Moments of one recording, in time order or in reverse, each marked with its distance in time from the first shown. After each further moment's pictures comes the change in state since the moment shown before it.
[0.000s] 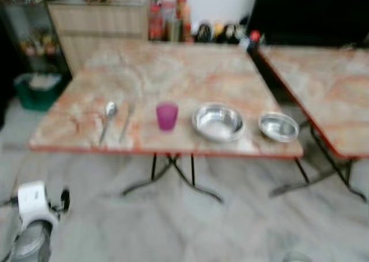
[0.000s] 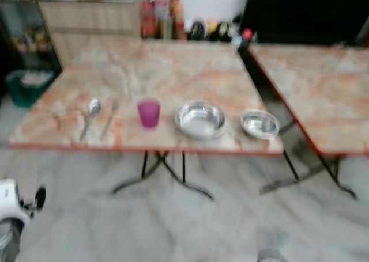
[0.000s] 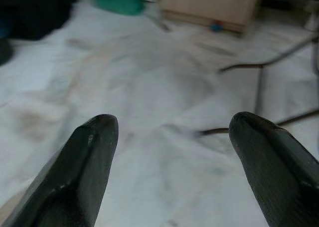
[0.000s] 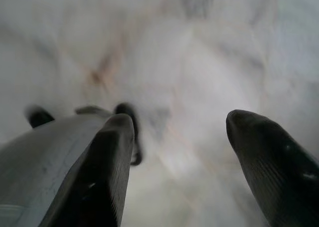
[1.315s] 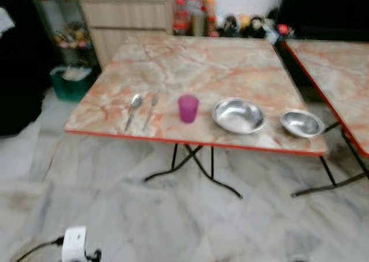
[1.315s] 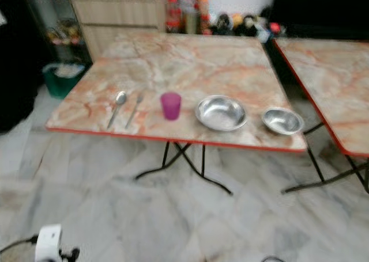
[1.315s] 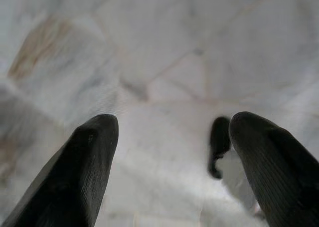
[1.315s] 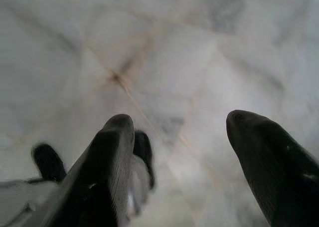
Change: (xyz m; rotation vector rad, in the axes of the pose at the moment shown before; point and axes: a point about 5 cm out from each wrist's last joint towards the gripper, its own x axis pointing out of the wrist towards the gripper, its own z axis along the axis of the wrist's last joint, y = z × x) left arm -0.042 -0.019 -0.123 0.097 0.628 -0.056; right arm 0.003 0.010 0.013 -0.005 -0.063 0.017
